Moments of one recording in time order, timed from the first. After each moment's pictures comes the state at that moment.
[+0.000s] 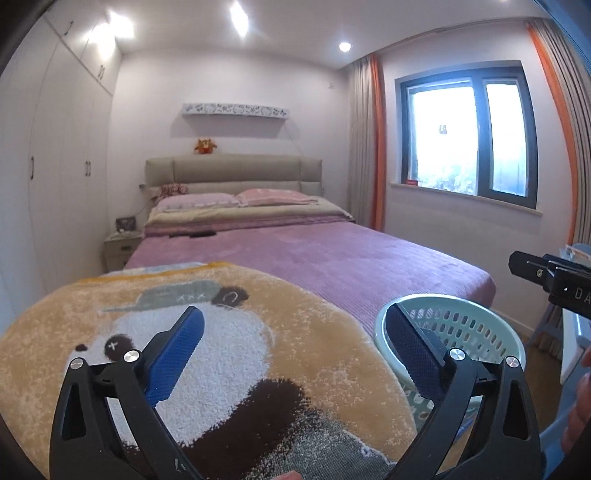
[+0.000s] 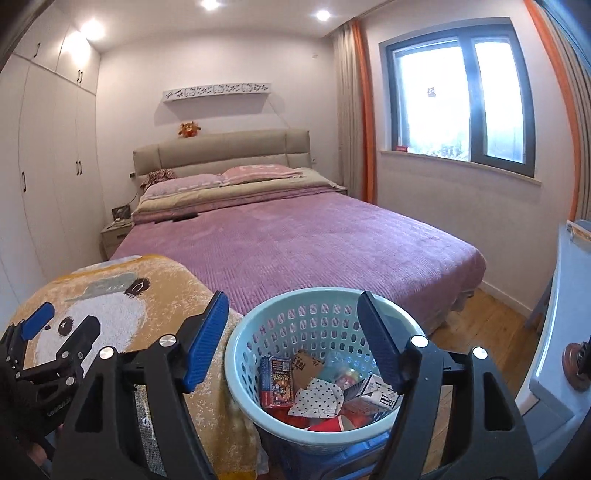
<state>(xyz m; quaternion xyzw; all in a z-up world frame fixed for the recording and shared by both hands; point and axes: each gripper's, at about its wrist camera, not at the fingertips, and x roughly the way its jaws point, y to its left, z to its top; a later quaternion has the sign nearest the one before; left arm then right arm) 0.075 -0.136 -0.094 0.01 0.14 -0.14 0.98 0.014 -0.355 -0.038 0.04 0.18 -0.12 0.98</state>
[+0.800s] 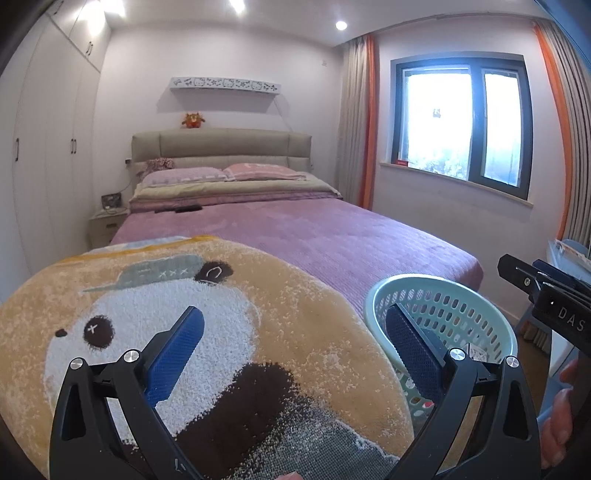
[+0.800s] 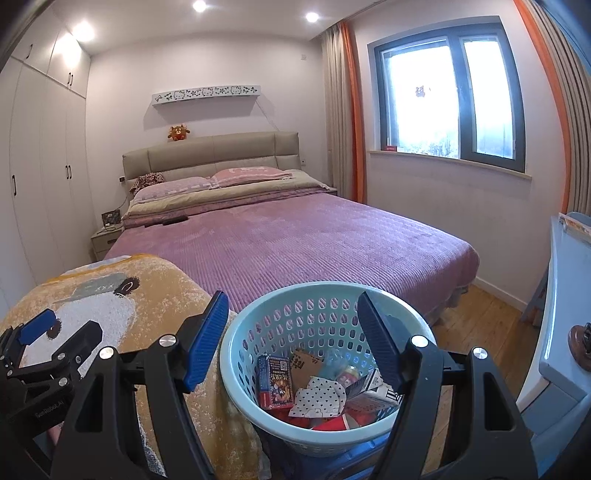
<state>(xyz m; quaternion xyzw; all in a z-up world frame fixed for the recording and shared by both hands) 0.091 -0.136 -0.103 0.00 0.19 -0.17 0.97 0.020 -0.349 -0.058 0.05 0.18 -0.14 0.97</state>
